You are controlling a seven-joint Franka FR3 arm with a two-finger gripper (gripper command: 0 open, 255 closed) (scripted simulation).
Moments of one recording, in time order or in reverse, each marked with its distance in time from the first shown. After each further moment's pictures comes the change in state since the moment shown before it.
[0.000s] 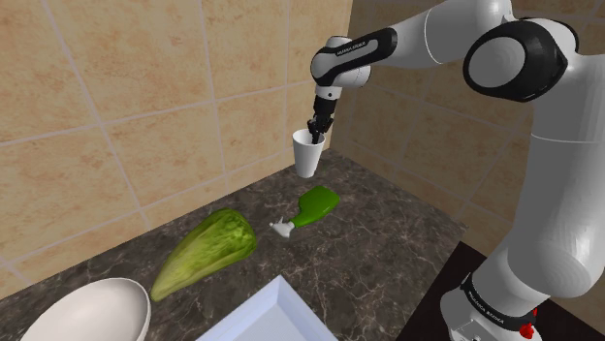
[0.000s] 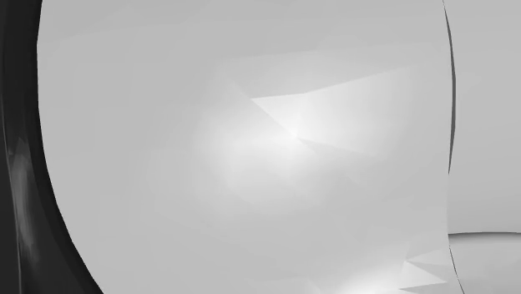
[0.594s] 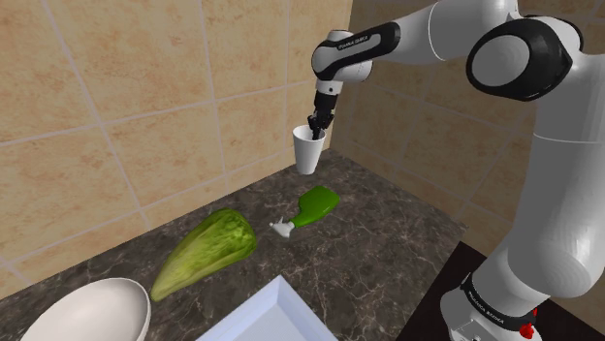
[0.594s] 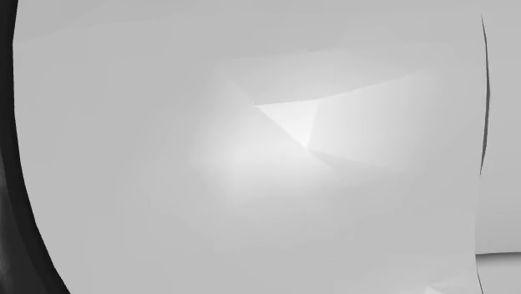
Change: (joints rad) arm 0.000 -0.014 -0.001 0.022 -0.004 -0.035 0.006
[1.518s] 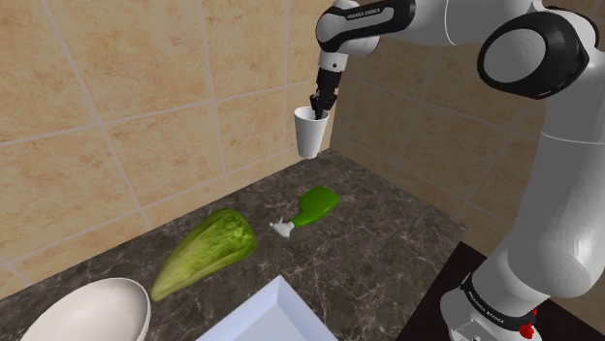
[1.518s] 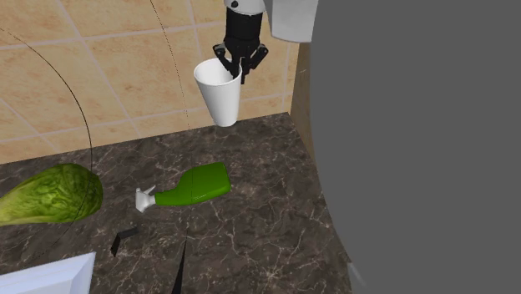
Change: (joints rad) arm -0.001 -0.048 -0.004 0.118 -0.014 -0.163 0.029
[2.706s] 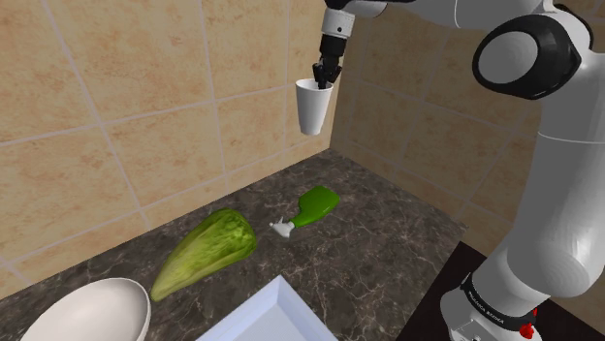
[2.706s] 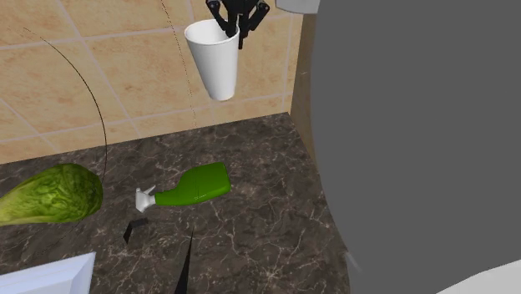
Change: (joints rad) arm -0.011 0.020 -0.002 0.268 -0.005 -0.246 0.033
